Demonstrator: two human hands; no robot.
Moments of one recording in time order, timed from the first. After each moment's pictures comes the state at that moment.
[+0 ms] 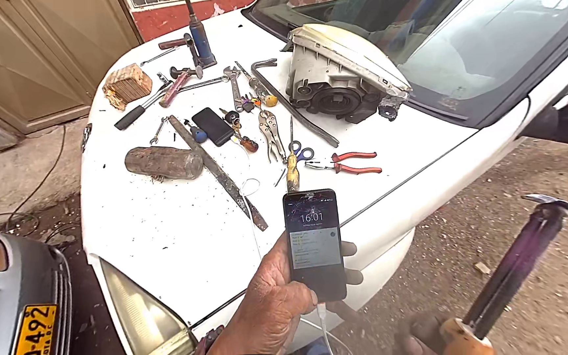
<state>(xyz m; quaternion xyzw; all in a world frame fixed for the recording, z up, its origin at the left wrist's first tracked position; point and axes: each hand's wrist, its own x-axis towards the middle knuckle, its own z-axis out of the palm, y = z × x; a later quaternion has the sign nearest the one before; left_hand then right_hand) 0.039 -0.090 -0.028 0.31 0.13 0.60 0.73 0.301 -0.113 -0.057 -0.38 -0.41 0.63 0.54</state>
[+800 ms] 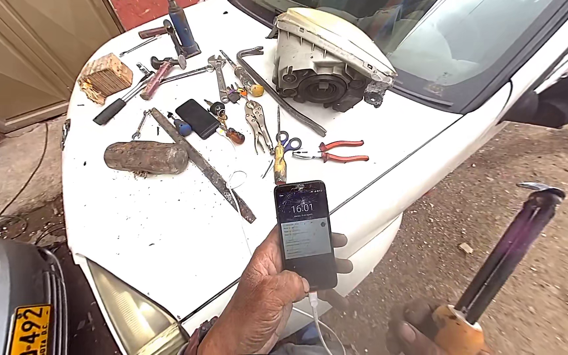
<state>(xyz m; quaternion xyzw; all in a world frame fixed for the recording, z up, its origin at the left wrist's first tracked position) 0.047 -0.086 -0.032 0.30 0.14 0.59 0.74 0.311 -0.116 -0.062 -0.39 -0.38 0.63 0.55</state>
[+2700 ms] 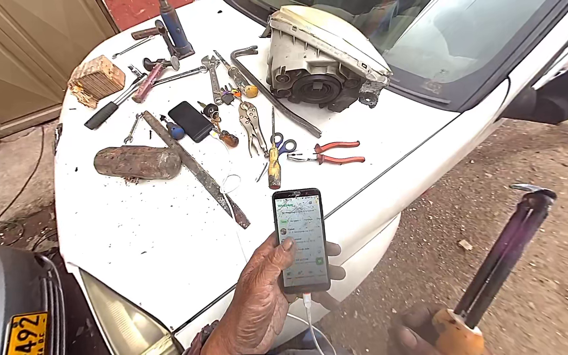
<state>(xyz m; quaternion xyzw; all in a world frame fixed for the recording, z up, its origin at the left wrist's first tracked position) 0.053 -0.075 -0.052 0.24 0.18 0.58 0.76 0.317 -0.112 -0.062 -0.40 -0.38 0.63 0.55</state>
